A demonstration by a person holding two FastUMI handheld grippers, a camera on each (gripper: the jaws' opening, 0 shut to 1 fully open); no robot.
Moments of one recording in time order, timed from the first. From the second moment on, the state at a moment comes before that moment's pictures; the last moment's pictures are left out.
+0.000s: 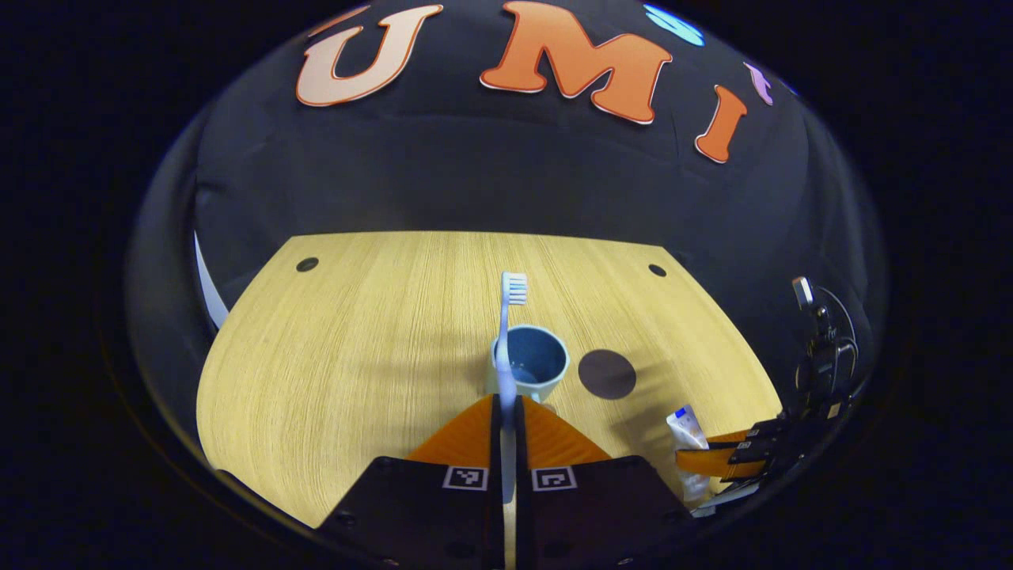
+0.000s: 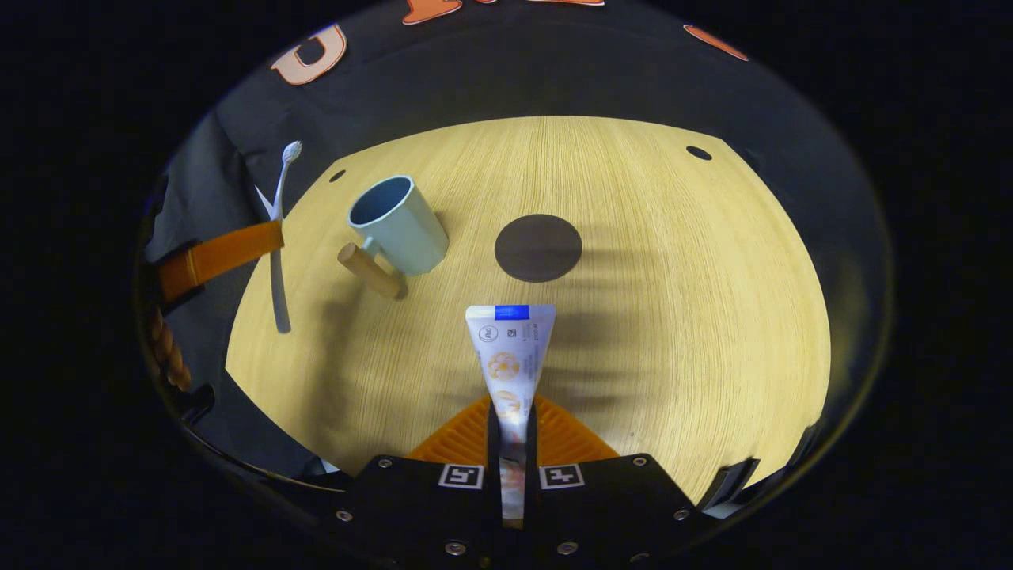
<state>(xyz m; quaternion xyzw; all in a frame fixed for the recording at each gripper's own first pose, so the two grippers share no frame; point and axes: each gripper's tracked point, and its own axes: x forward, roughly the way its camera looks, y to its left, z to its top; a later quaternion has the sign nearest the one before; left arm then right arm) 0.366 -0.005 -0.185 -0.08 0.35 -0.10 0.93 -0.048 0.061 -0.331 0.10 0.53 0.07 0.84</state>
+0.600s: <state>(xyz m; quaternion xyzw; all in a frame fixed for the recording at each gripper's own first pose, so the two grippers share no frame) 0.436 -0.017 -0.154 -0.08 0.23 -0.11 0.96 -0.039 0.053 -0.297 0.11 0.50 0.05 0.86</state>
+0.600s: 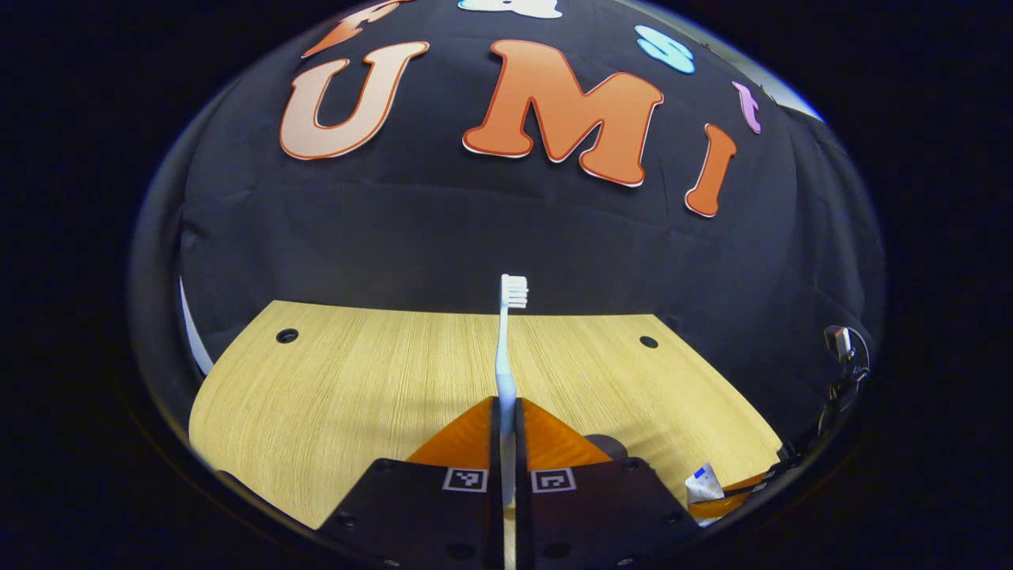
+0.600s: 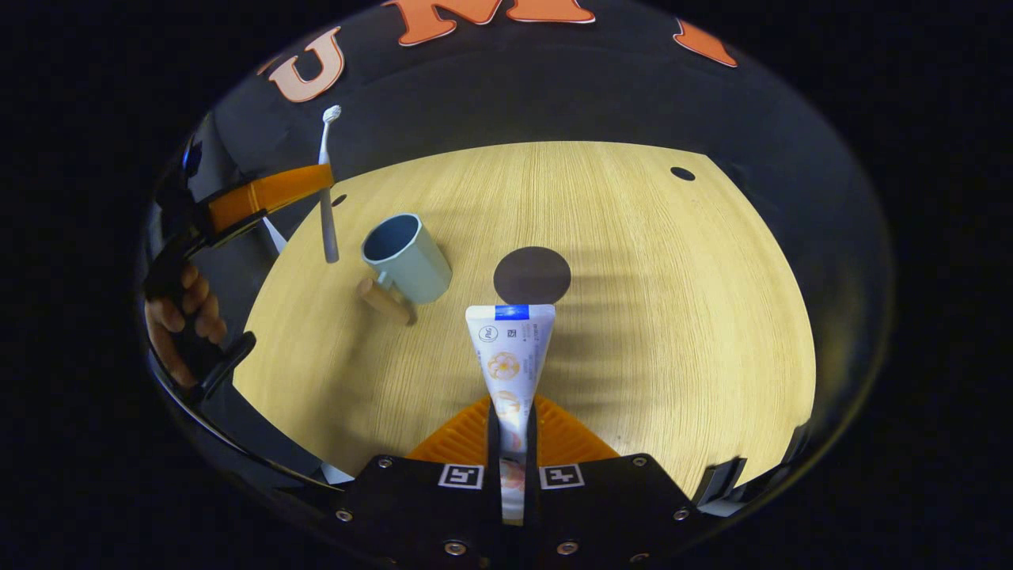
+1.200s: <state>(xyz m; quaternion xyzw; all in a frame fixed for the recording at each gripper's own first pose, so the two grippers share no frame) 0.462 -0.038 -0.166 -0.10 0.22 -0.14 0.96 -0.043 0.052 -0.298 0.12 0.51 0.01 0.85</state>
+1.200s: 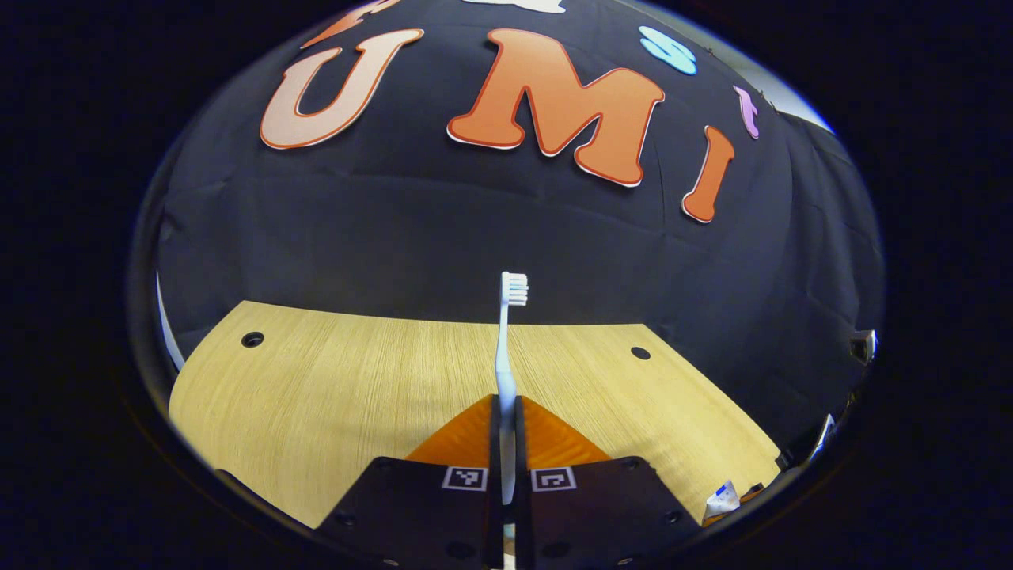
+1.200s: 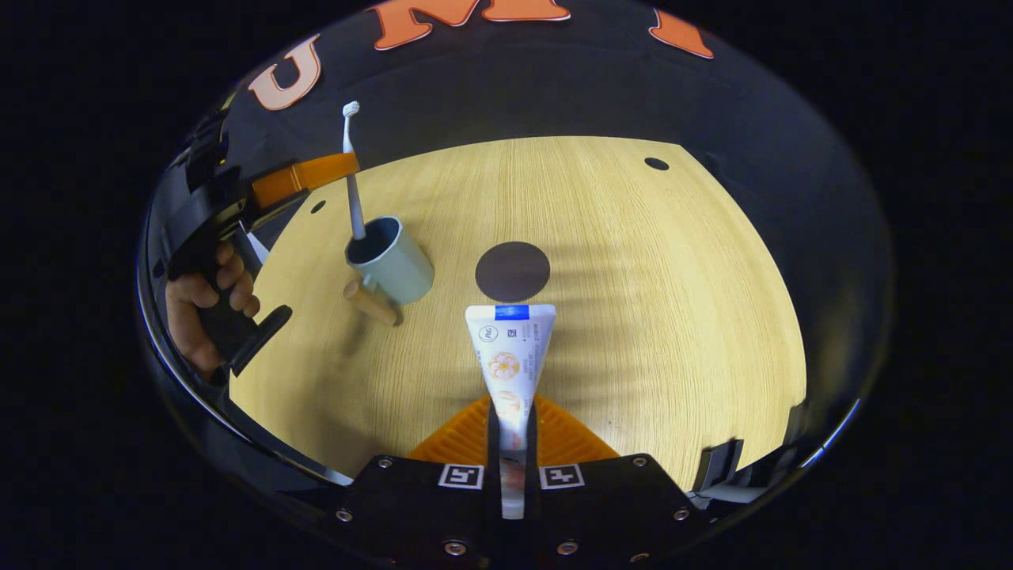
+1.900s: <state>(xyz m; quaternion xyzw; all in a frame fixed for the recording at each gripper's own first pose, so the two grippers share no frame) 0.460 -0.042 -0.212 -0.07 0.28 -0.14 0.95 -0.036 0.049 -0.279 0.13 0.51 0.00 0.85</state>
